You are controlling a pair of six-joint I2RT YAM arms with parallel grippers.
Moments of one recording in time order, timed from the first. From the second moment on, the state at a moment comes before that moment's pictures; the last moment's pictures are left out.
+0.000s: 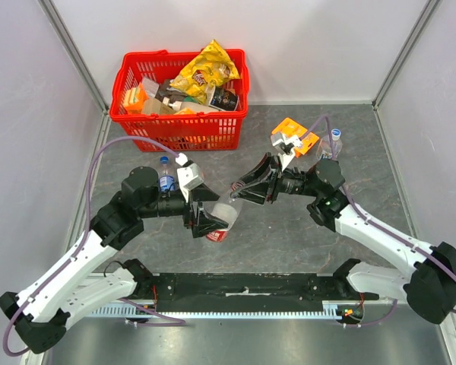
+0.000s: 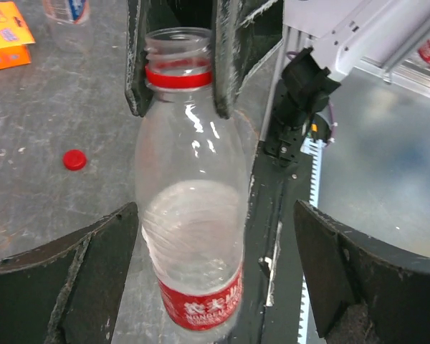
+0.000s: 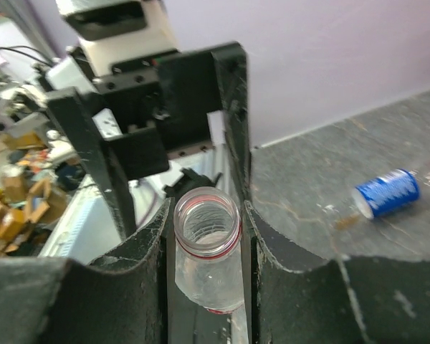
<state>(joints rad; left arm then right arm) -0.72 0.79 0.90 -0.37 0.65 -0.07 0.67 1.14 0.73 0.75 -0.83 0.66</state>
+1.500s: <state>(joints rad) -0.72 0.94 0.85 -0.63 0.11 -0.06 0.67 1.16 0.92 0.19 0.01 0.02</state>
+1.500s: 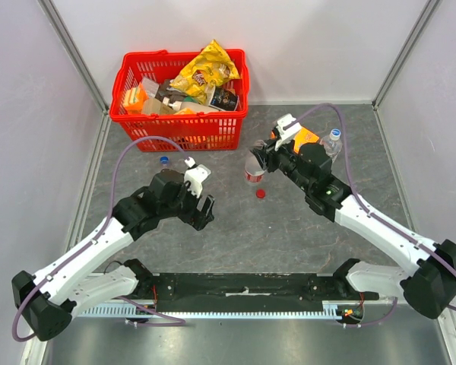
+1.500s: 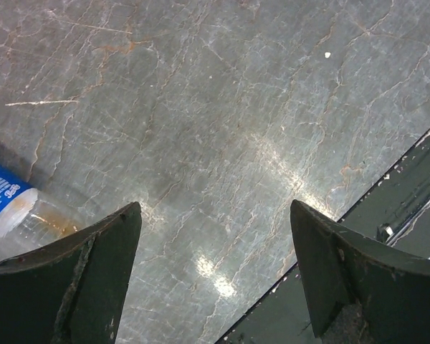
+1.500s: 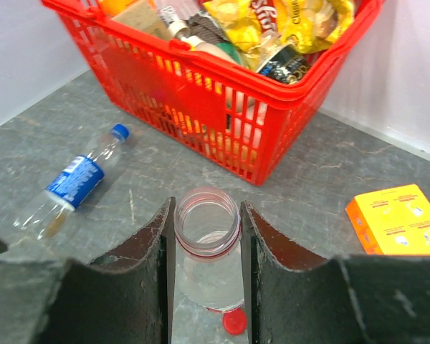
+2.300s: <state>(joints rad) -0.73 0.92 0.84 -0.65 0.08 -0.05 0.67 1.51 1.02 0.28 0.22 0.08</state>
